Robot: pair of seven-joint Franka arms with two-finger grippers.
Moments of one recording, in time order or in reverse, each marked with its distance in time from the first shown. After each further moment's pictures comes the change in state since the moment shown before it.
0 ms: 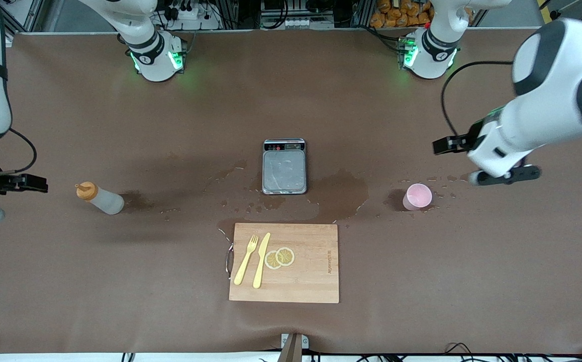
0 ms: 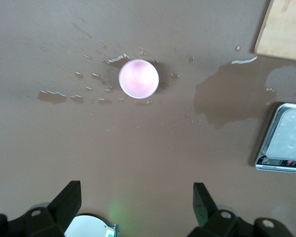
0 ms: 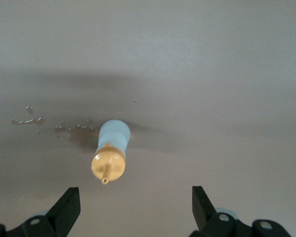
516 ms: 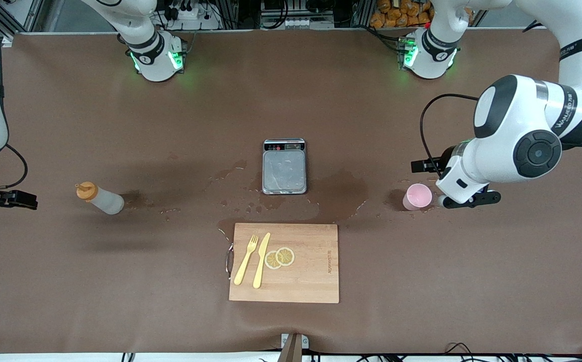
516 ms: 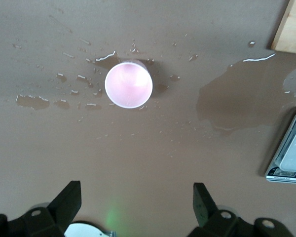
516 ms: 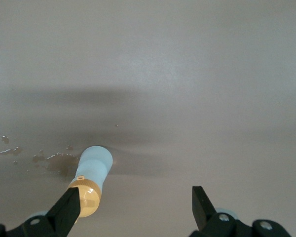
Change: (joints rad) left arm -0.008 0.101 0.001 0.004 0.000 0.062 0.001; right arm -0.054 0.046 -0.002 0.000 -0.007 0.118 0.001
